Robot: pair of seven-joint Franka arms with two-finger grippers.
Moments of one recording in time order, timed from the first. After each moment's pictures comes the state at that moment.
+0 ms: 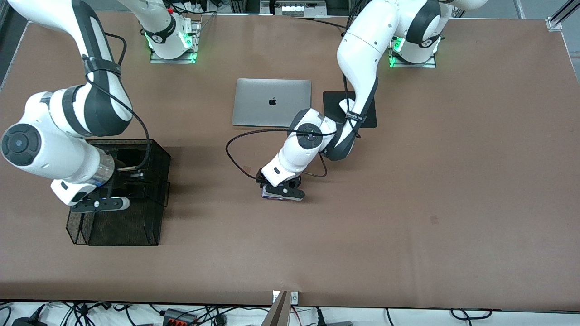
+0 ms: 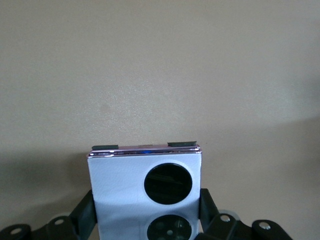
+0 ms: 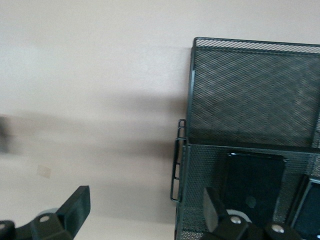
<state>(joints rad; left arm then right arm) -0.83 1.08 0.18 -1.09 -0.48 2.47 -0.39 0.15 0.48 0.00 -1.46 0.06 1.90 0.04</state>
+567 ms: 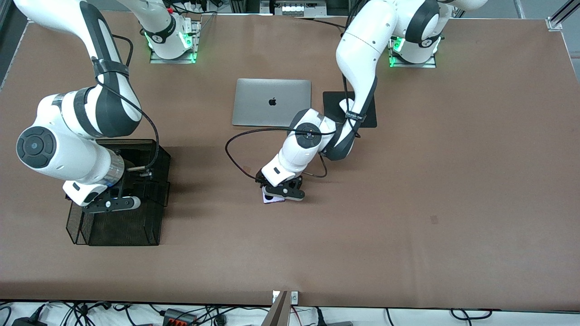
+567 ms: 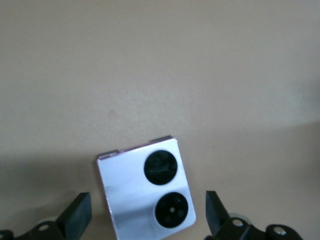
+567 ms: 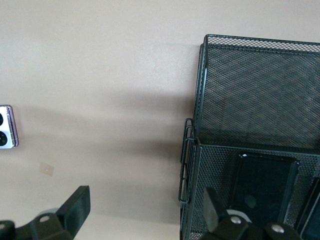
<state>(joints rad) -0.84 1.08 0.21 -1.08 -0.47 2.47 -0.39 0.16 0.49 0.00 -1.46 0.06 1.90 0.04</state>
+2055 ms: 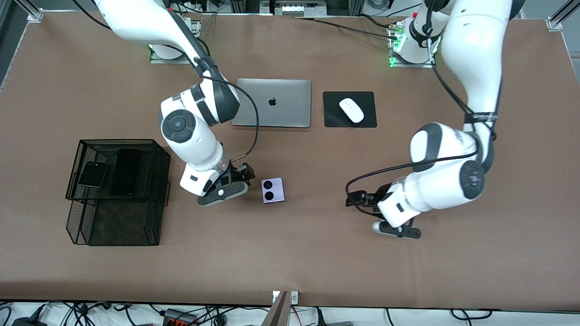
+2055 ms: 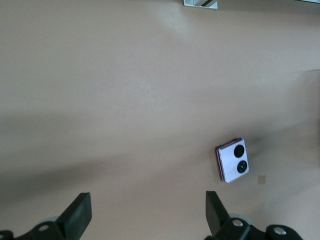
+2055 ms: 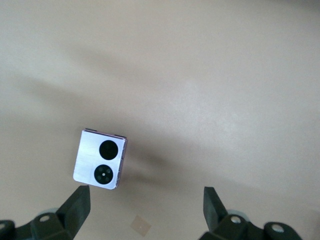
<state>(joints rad) -0.28 0.73 0.02 -1.16 -0.46 1.94 -0.02 0.48 0.63 0.01 -1.46 0.05 2.27 0.11</state>
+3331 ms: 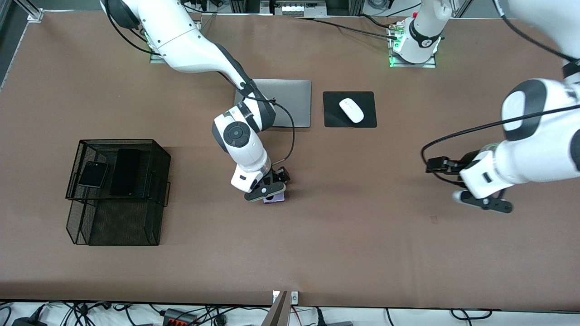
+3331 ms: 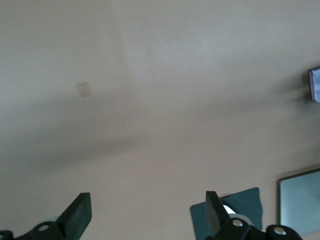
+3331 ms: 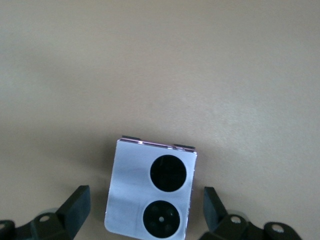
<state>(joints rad) -0.10 0.45 0.04 -1.31 -0.15 1.62 0.12 0.62 0.87 0.00 -1.43 0.05 2.54 0.32</state>
